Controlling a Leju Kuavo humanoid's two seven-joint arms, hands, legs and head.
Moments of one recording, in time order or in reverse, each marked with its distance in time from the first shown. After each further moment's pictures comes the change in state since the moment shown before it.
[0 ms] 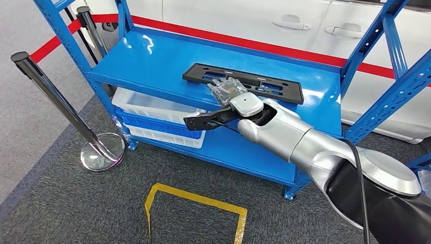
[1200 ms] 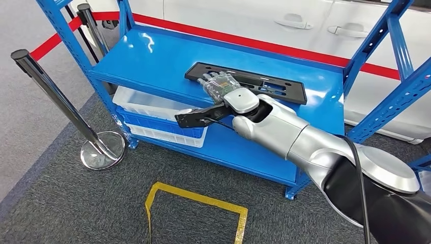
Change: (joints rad) left arm 0.001 0.000 0.013 -0.001 0.015 0.000 -0.022; right arm -0.026 0.015 -0.008 -0.018 -0.006 -0.016 -0.017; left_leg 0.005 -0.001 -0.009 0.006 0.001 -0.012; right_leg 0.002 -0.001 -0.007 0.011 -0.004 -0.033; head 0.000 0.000
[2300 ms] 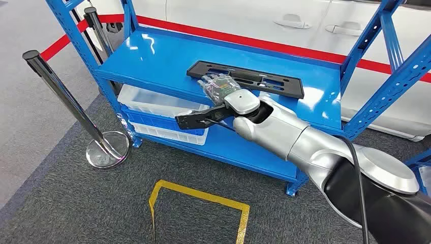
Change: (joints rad) left arm 0.002 0.002 0.020 -0.004 0.010 -0.016 0.005; right arm 0.006 0.005 -0.008 -0.003 -0.007 -0.005 -0.022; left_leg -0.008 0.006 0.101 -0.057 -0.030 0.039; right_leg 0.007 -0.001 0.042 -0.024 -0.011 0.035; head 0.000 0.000
